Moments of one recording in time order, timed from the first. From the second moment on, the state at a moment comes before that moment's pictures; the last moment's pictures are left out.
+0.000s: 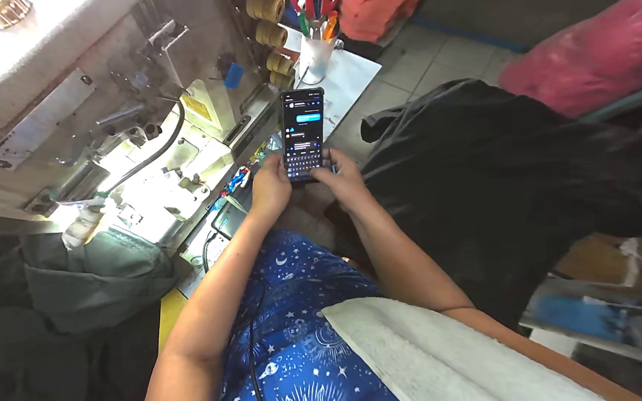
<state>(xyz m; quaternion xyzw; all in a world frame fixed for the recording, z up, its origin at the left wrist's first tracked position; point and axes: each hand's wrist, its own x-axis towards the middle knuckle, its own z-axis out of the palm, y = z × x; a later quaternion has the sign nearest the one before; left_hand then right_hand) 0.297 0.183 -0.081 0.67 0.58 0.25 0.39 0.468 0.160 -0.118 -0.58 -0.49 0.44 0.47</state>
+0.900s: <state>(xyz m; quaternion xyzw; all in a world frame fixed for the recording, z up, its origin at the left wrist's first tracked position) 0.303 0.184 -0.082 0.67 0.58 0.24 0.39 0.459 0.167 -0.123 -0.62 -0.44 0.42 0.50</state>
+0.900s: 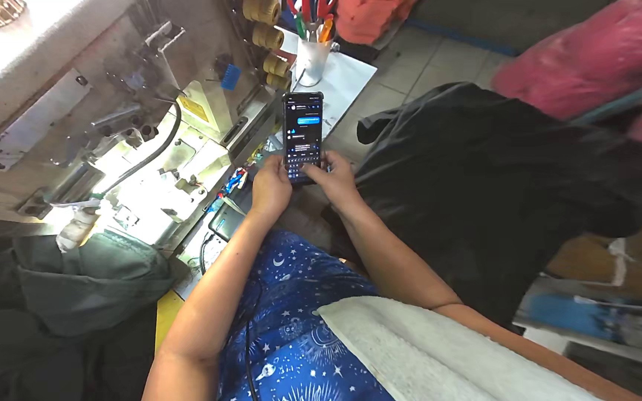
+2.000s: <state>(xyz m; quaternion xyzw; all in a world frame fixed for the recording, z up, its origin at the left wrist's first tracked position) 0.309 0.184 -0.085 0.67 0.58 0.24 0.40 0.454 0.165 -0.121 -0.63 -0.42 0.43 0.49</state>
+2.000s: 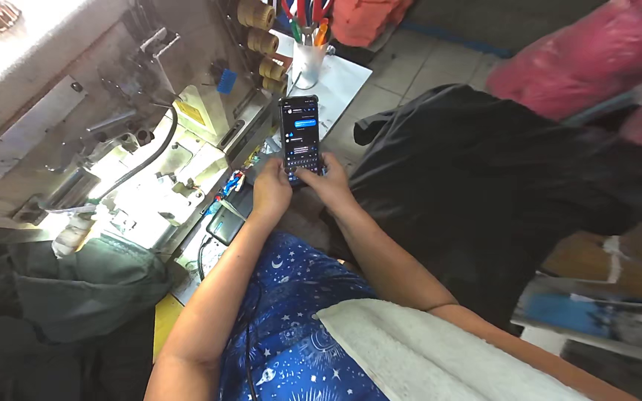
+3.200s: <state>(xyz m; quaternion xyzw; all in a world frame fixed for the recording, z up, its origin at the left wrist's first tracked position) 0.299 0.186 -0.085 0.65 0.56 0.27 0.43 0.478 0.163 -0.122 -0.53 -0.49 0.47 0.51</state>
